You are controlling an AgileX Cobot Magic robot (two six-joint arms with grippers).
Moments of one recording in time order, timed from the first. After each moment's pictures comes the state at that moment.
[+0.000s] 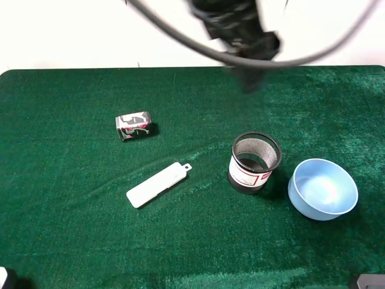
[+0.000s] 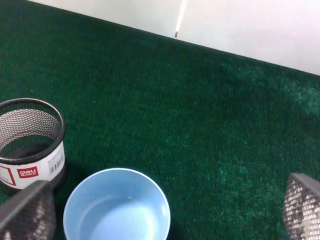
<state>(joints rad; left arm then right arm) -0.93 1.82 -1.81 0.00 1.16 0.27 0.09 -0.01 -0.50 0.08 1.03 -0.23</state>
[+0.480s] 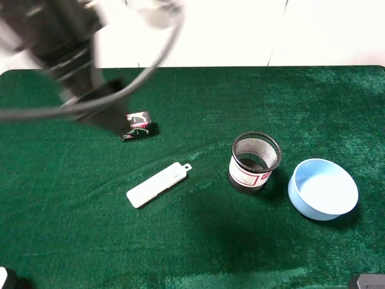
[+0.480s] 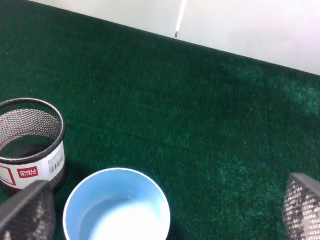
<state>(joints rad) -0.81 1.35 -1.19 0.01 1.10 0.19 0.09 -0.01 -0.50 0.08 1.03 -0.23</state>
